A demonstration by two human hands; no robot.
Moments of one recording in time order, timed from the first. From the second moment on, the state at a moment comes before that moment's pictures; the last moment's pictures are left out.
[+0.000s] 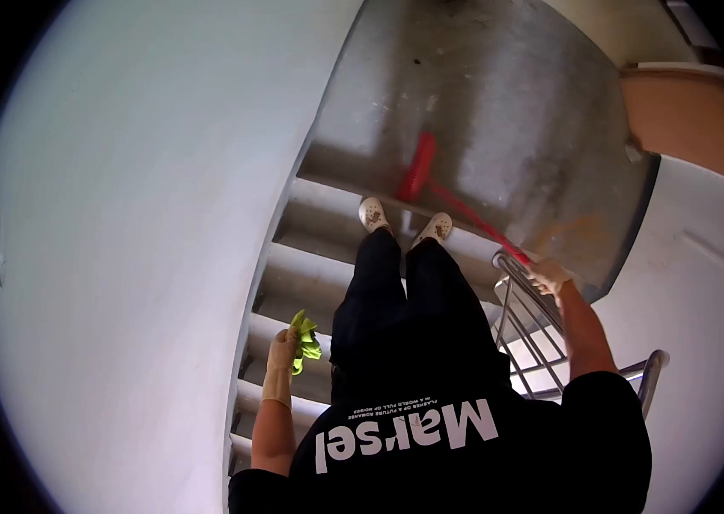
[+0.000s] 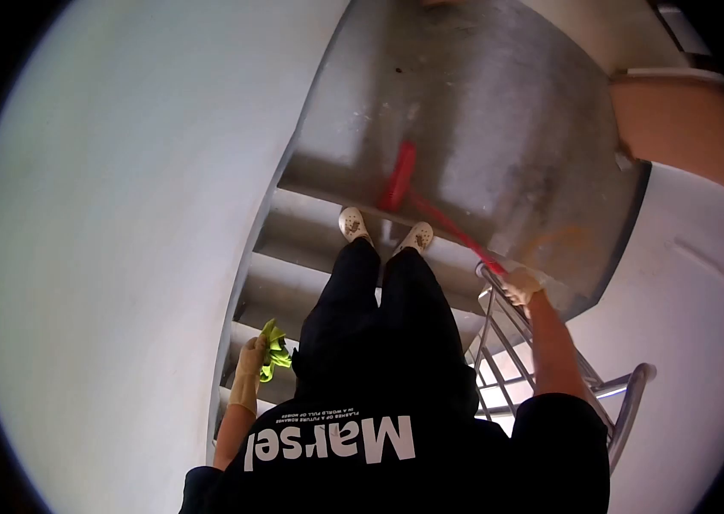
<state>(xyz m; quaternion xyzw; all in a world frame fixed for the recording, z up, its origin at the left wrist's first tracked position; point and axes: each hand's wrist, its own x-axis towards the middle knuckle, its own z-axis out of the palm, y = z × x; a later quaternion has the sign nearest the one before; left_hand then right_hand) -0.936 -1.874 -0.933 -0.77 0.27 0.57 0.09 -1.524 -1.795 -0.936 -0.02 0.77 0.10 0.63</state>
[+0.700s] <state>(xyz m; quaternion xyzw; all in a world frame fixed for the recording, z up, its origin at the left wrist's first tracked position) -1.094 -1.894 -0.842 -0.71 0.43 0.55 0.05 -1.644 -1.595 -0.869 -0.17 0.90 0.07 0.40</state>
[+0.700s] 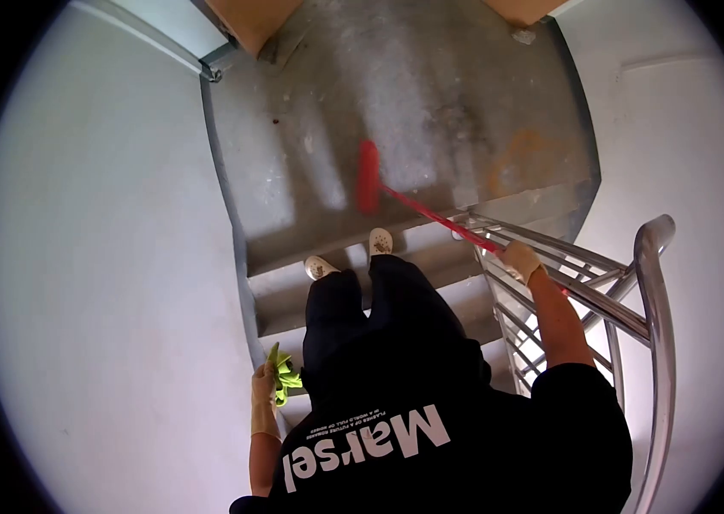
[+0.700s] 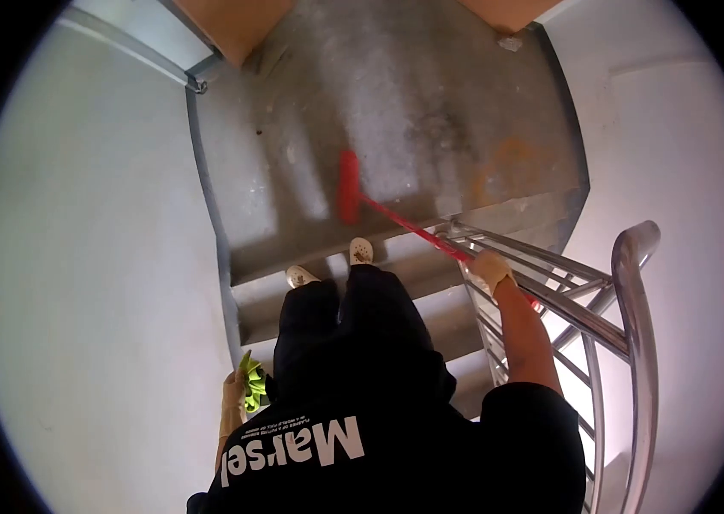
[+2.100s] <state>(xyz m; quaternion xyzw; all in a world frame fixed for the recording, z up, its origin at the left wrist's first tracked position) -1.196 -2.014 -0.872 -0.75 0.42 0.49 0.11 -1.745 -1.869 -0.784 -0.02 0.87 -0.06 0.48</state>
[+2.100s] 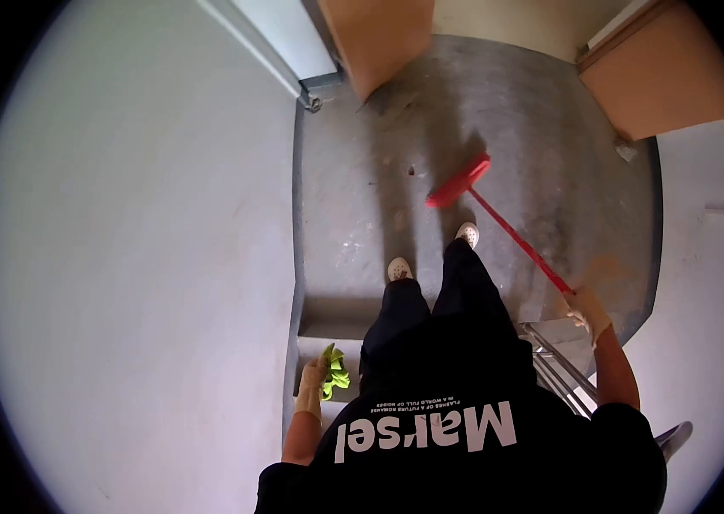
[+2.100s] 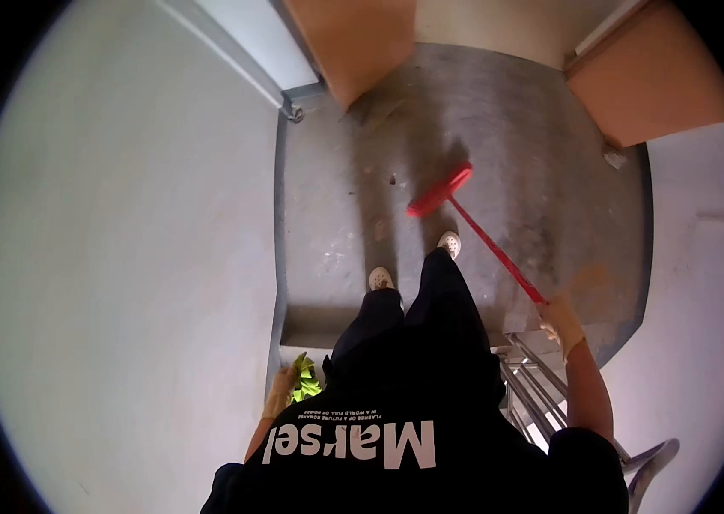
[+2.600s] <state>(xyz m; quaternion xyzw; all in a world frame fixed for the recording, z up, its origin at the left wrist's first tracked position) -1.468 -2.031 -0.671 -0.75 0.45 0.47 0.13 -1.905 -1.858 -0.822 -0.25 0.81 -0.13 0.51</state>
